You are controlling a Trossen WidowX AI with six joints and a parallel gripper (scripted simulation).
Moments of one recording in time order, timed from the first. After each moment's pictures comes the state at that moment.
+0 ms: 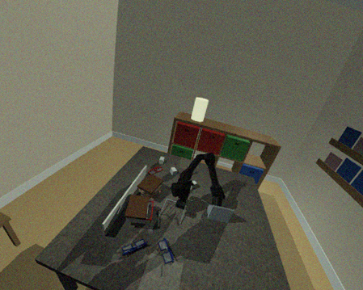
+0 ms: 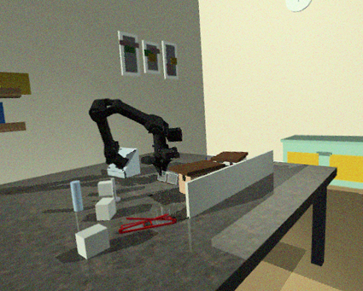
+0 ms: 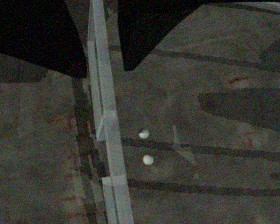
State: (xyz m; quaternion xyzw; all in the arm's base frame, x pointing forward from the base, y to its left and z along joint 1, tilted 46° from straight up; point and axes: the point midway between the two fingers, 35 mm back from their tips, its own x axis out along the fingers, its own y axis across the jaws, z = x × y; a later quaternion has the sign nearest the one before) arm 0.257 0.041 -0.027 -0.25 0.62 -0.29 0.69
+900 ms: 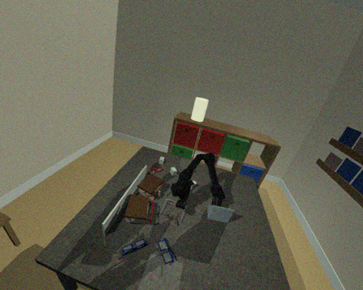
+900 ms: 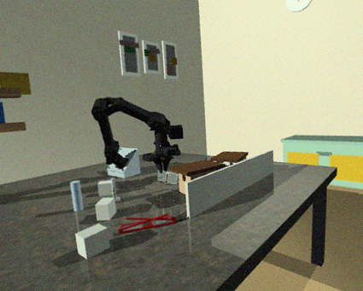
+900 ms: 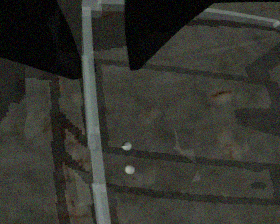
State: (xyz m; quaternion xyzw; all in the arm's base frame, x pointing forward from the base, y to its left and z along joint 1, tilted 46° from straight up) arm 0.255 0.055 -0.025 -0.25 0.62 -0.29 0.68
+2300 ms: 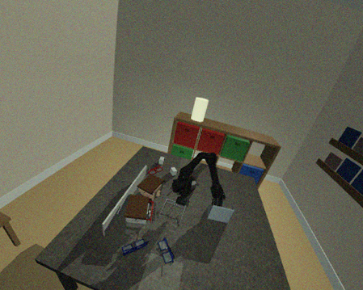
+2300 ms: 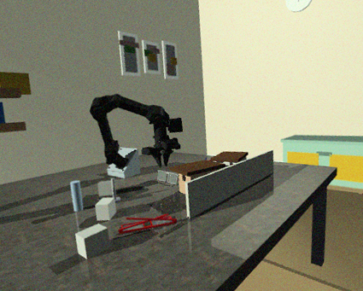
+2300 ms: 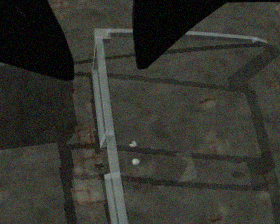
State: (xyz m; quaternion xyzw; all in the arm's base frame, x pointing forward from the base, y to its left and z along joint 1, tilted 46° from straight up) arm 0.257 0.075 -0.003 -0.24 0.62 -0.29 0.69
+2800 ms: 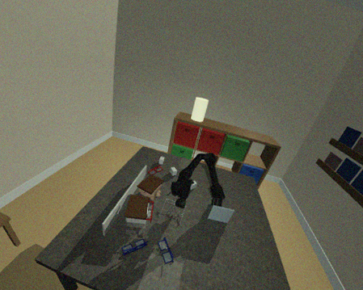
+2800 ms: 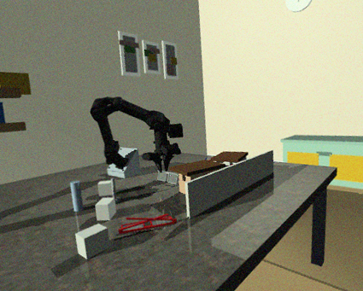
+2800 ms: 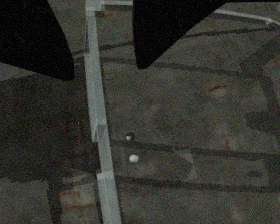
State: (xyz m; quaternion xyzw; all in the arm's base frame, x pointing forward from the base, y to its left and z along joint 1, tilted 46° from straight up) arm 0.259 0.058 -0.020 -0.24 0.62 -0.29 0.69
